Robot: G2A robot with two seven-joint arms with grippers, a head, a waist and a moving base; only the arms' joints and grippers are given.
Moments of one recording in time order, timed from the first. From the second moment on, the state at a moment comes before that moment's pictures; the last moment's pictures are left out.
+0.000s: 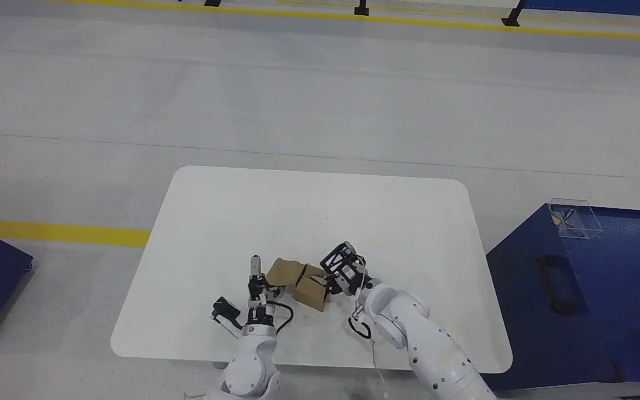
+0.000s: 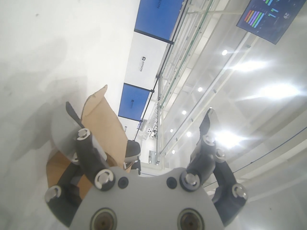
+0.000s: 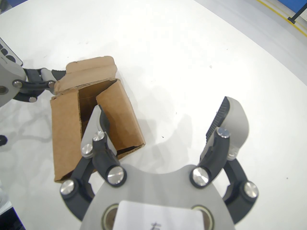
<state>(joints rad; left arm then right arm) 1.33 -1.50 -1.07 -1.22 -0.38 -0.49 0.31 -1.11 -1.31 0.99 -1.29 -1.41 -0.22 0.18</state>
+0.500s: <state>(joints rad) 1.34 -1.52 -1.05 -1.27 -0.31 -0.63 0.21 -1.12 -1.31 1.03 -1.31 -1.42 -0.23 0.19</state>
